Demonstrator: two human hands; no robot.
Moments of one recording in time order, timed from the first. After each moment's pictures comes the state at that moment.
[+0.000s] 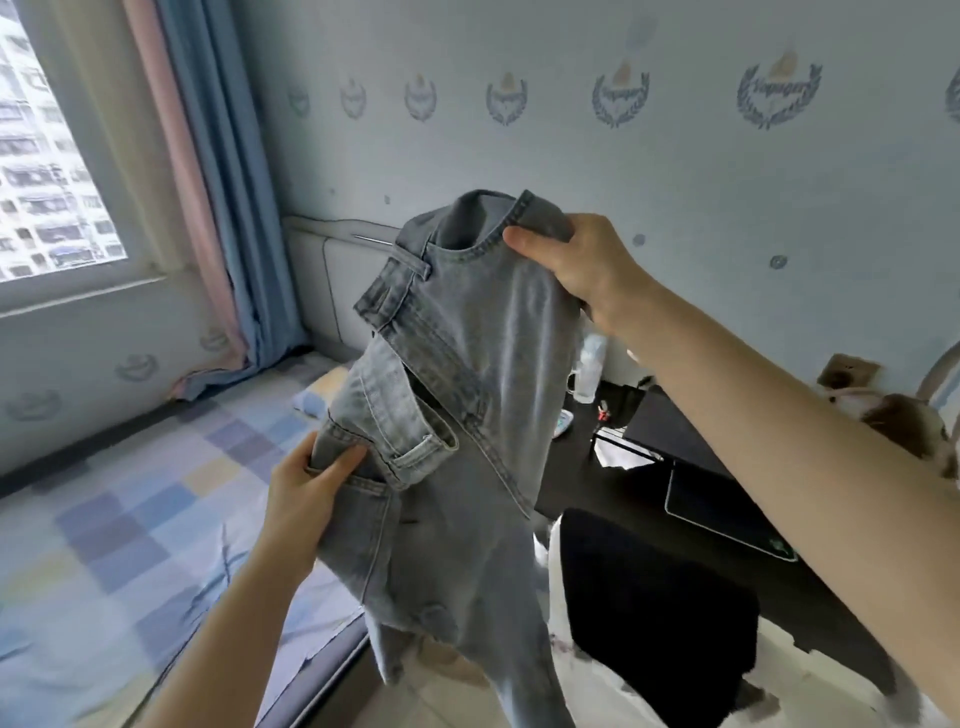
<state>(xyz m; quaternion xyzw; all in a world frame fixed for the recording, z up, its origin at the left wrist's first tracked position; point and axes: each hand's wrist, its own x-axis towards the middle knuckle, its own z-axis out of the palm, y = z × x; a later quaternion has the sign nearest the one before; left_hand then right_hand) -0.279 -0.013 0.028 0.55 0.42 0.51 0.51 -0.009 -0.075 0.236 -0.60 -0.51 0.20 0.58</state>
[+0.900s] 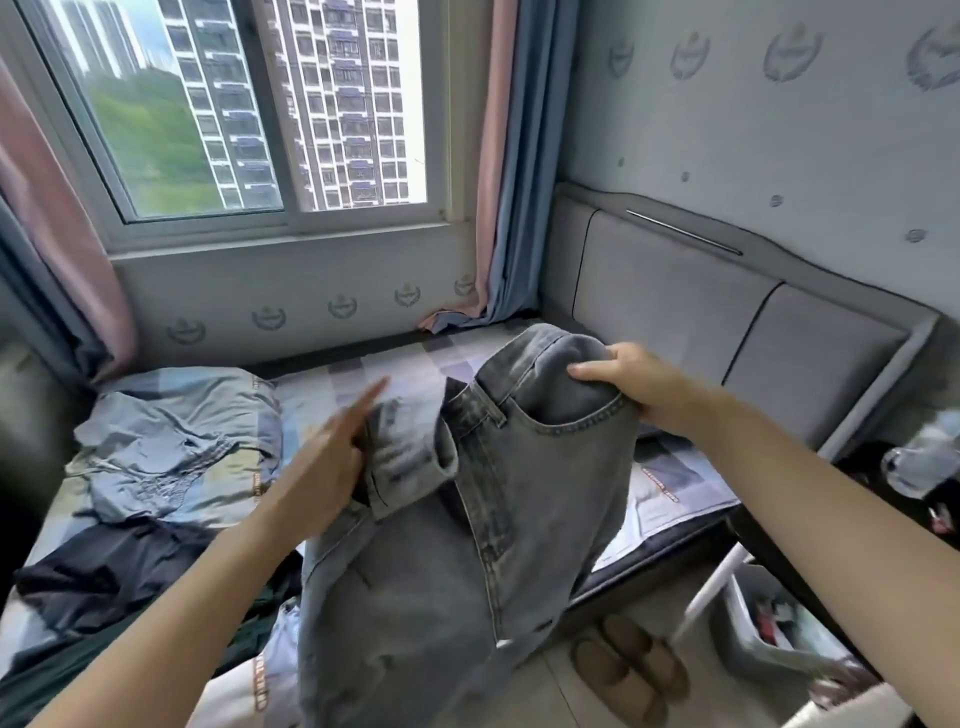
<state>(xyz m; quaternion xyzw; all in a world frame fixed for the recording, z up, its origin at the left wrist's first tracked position) -0.601 0.038 0.017 0.78 0.52 0.35 0.08 -0.257 0.113 0.111 -0.51 -0.57 0.54 0.35</state>
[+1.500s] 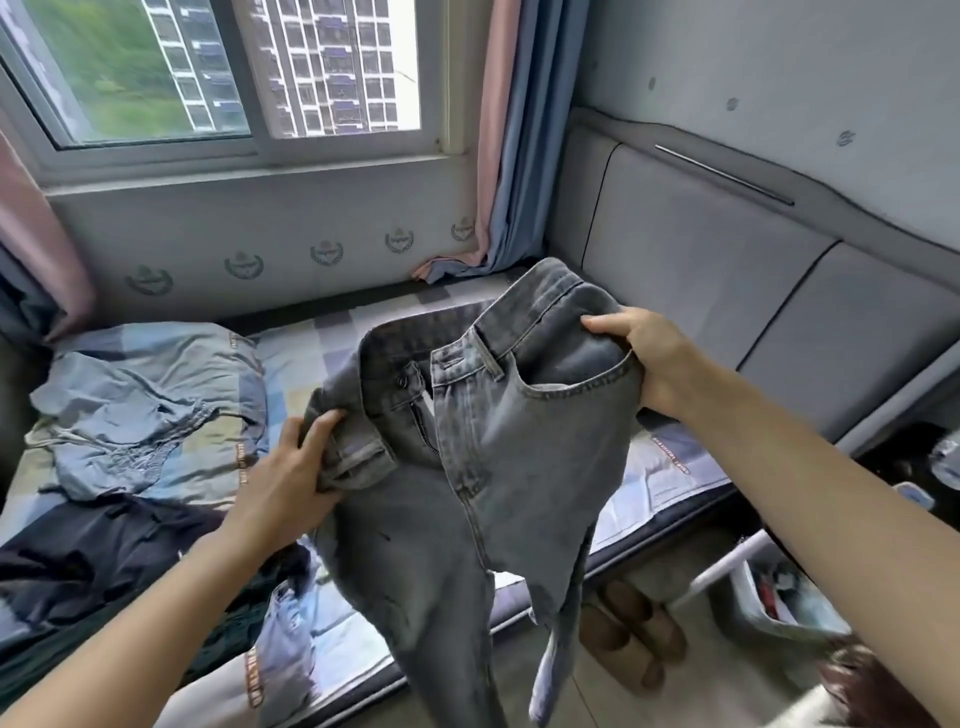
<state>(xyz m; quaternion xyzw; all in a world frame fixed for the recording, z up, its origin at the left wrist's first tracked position) -0.672 0.137 -0.067 0.71 0.69 0.15 0.06 -0.308 0.225 0.081 -0.48 -0.43 0.64 0.41</state>
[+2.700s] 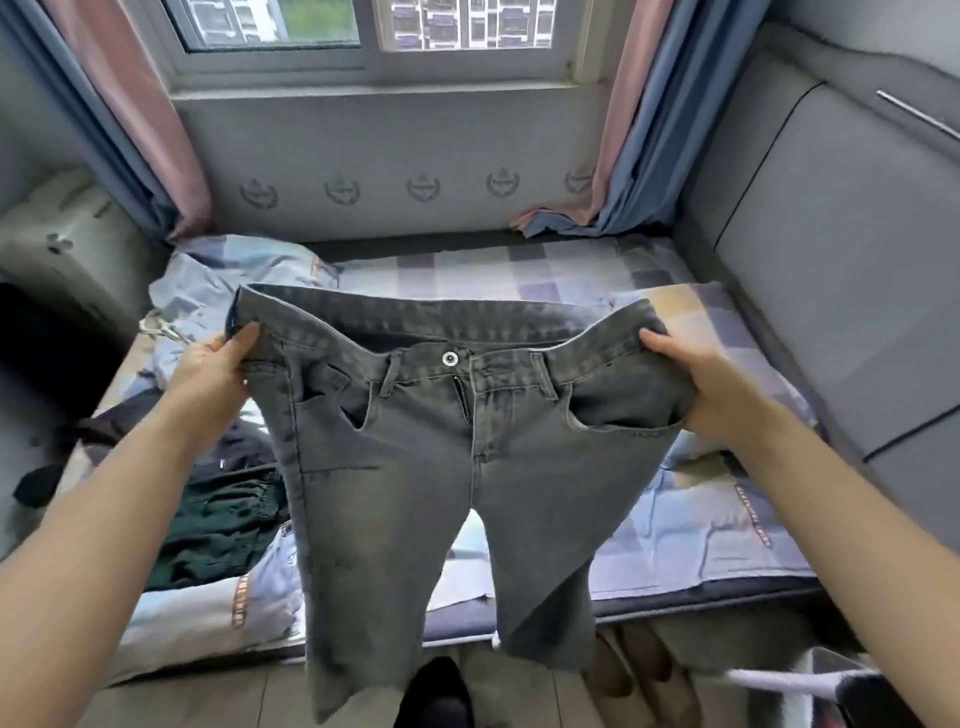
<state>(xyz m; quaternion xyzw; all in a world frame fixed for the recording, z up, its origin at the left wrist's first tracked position) -0.665 0.260 -0.032 0.24 0.67 0.60 0.36 -0.224 0.432 -0.010 -0.41 -0.44 0.75 0.26</state>
